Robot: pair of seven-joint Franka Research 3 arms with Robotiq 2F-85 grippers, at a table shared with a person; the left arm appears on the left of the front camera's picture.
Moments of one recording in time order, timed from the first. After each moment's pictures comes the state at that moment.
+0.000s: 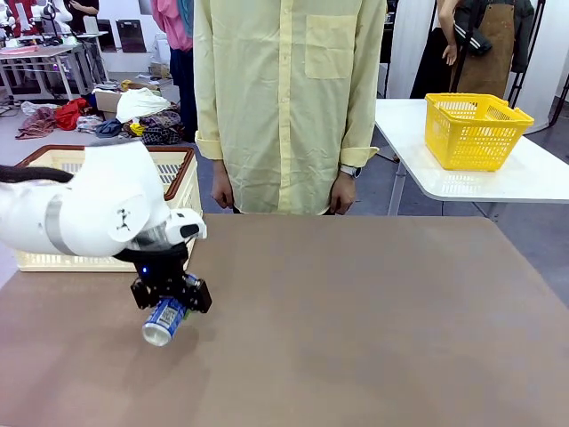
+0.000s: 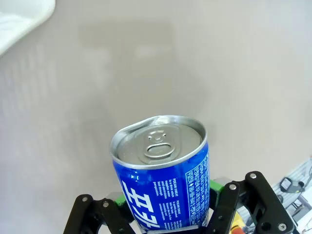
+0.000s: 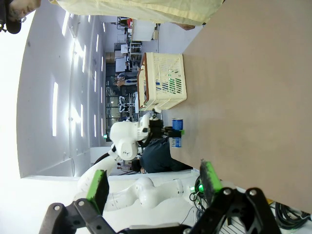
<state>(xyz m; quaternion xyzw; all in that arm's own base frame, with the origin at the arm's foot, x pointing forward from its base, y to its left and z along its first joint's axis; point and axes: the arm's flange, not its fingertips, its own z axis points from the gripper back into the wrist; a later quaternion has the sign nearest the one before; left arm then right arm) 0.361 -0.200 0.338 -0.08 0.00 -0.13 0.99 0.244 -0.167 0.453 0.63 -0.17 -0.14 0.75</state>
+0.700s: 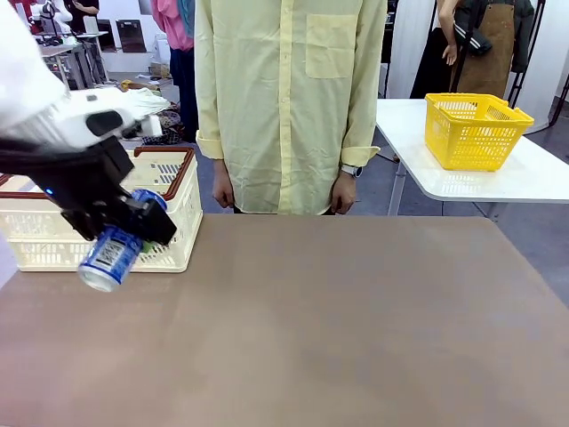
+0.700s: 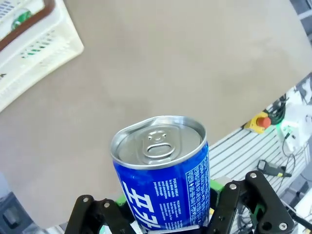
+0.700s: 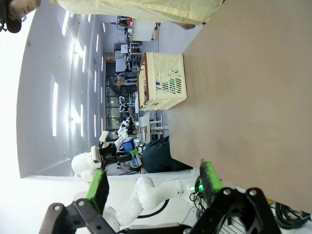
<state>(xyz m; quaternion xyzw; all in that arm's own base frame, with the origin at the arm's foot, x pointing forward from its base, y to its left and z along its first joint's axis) 0.246 -0.173 0.544 -0.12 -0.14 -0.17 0.97 0.244 -0.167 0.453 0.63 -0.17 -0.14 0.75</state>
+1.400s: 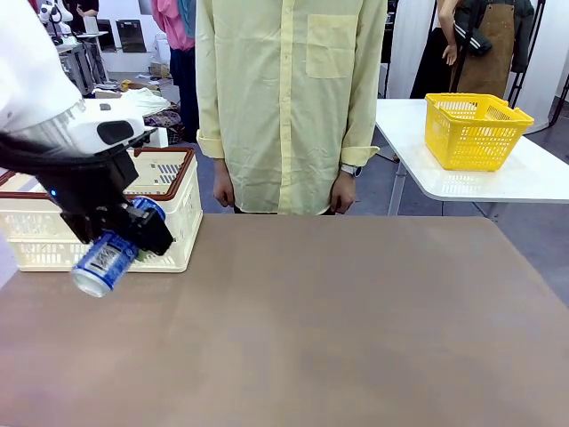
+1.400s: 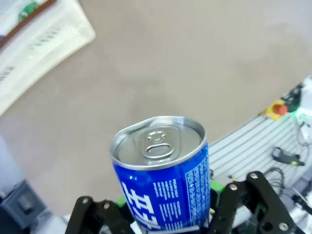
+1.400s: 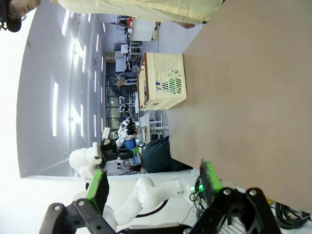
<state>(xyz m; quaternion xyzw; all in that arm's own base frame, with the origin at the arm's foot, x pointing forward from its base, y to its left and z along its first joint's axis) 0.266 -0.171 0.547 -0.06 -0.10 -0.18 0.98 0.244 -0.167 0.453 0.63 -0.17 -0.14 0.75</state>
